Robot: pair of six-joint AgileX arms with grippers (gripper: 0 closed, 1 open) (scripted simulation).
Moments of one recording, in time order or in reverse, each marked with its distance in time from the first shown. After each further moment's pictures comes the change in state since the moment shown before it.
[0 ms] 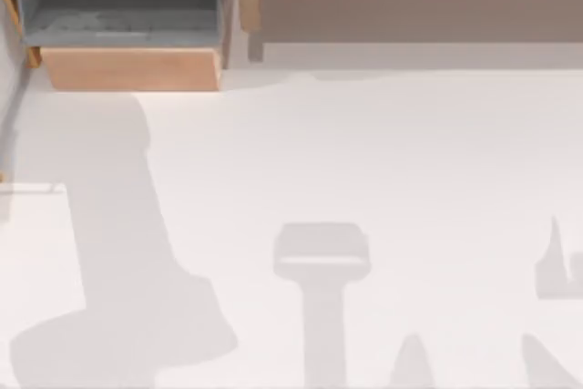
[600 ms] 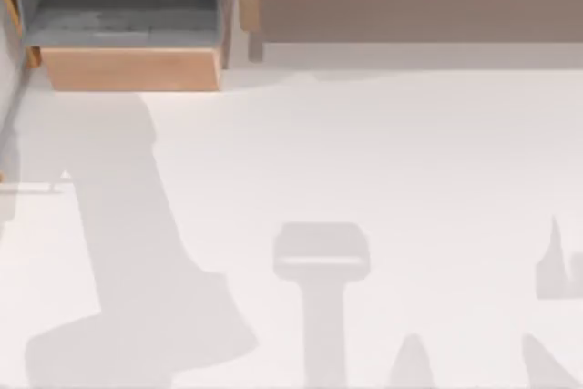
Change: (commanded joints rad) left arm -0.017 -0.040 -0.106 0.073 -0.107 -0.150; right arm 0.000 0.000 0.000 0.000 0.000 0.000
